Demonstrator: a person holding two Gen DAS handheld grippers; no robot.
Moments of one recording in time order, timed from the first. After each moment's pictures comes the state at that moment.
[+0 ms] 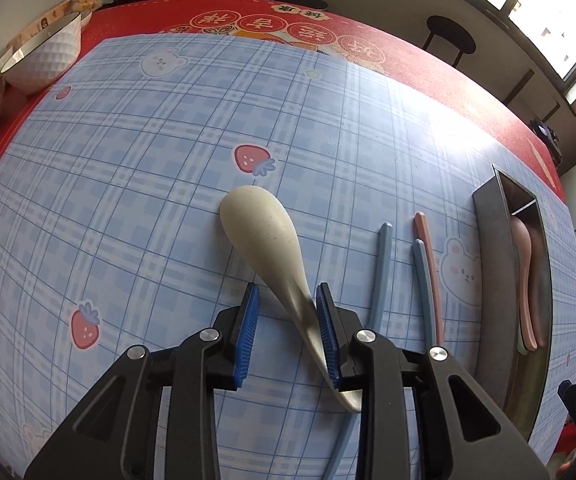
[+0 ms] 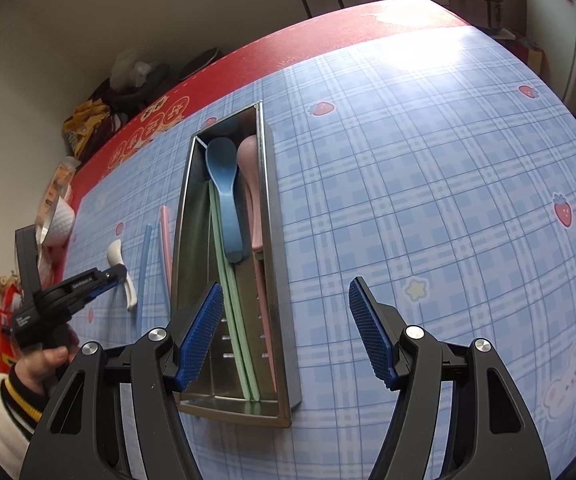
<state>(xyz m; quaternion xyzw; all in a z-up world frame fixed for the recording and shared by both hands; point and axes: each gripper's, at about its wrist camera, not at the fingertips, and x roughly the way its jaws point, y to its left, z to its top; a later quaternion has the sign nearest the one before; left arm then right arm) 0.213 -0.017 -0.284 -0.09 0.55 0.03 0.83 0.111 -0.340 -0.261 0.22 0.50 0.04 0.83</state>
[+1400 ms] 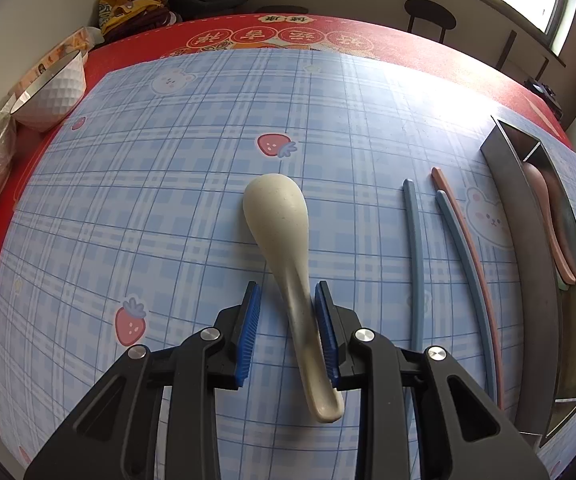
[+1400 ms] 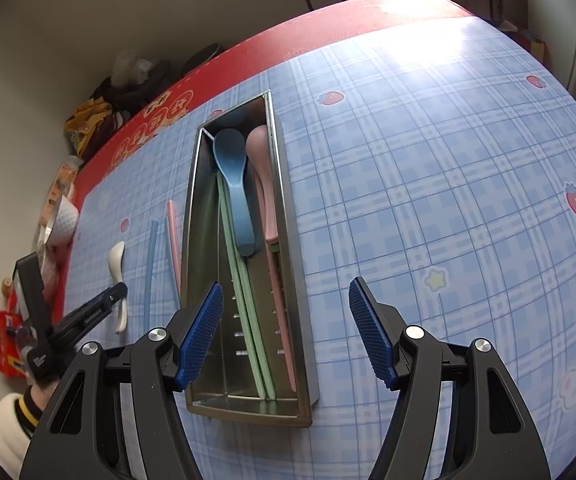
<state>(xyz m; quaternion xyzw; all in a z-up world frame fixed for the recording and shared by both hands) 0.180 -0.011 -0.287 -0.01 0.53 0.02 0.85 0.112 -0.331 -0.264 0.23 0.51 0.05 0.83</state>
